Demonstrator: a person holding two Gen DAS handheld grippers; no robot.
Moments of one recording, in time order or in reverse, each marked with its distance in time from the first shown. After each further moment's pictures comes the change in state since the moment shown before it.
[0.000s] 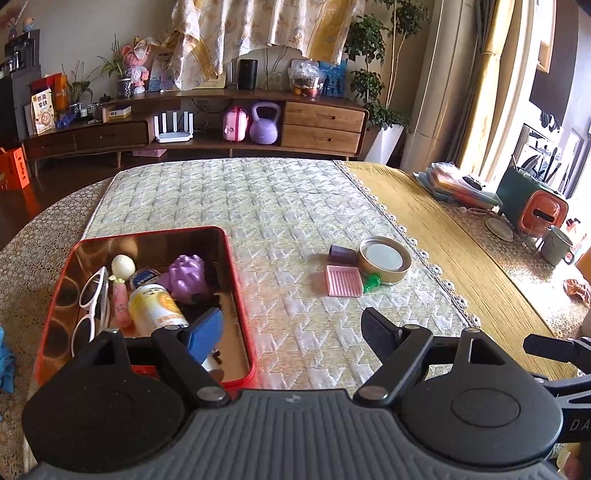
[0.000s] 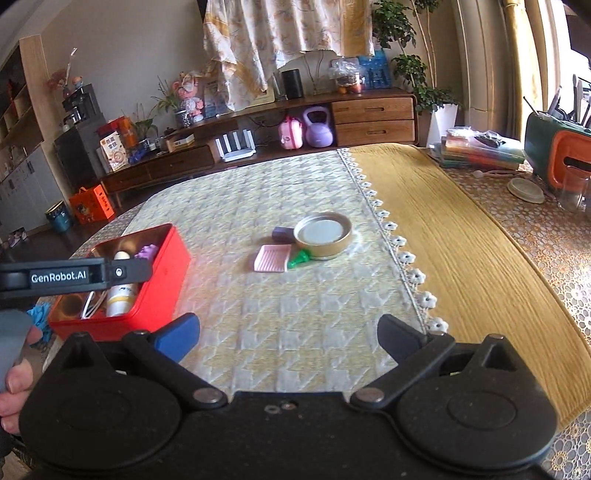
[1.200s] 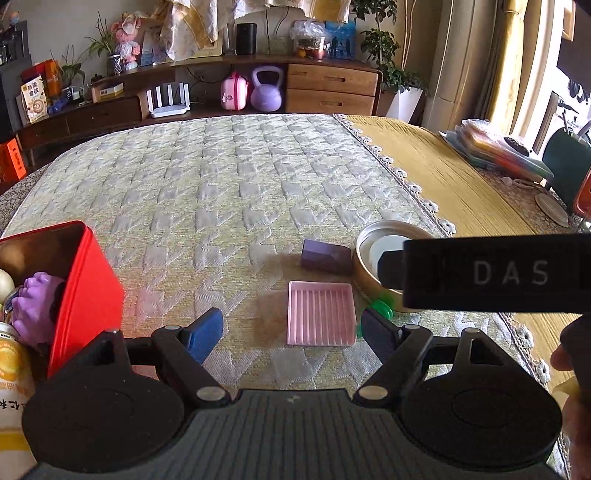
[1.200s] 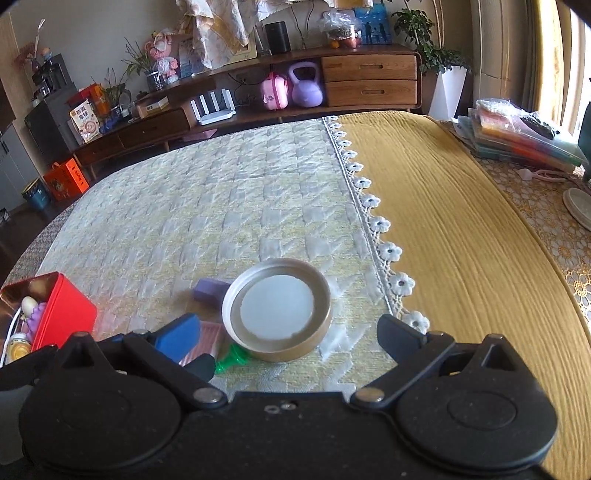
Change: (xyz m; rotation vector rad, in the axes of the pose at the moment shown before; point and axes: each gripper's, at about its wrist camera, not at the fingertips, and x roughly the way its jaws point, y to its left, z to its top) left arm 0.164 -0.056 0.016 0.009 0.098 0.069; right arm 0.171 -0.027 0.083 -0.034 0.169 -0.025
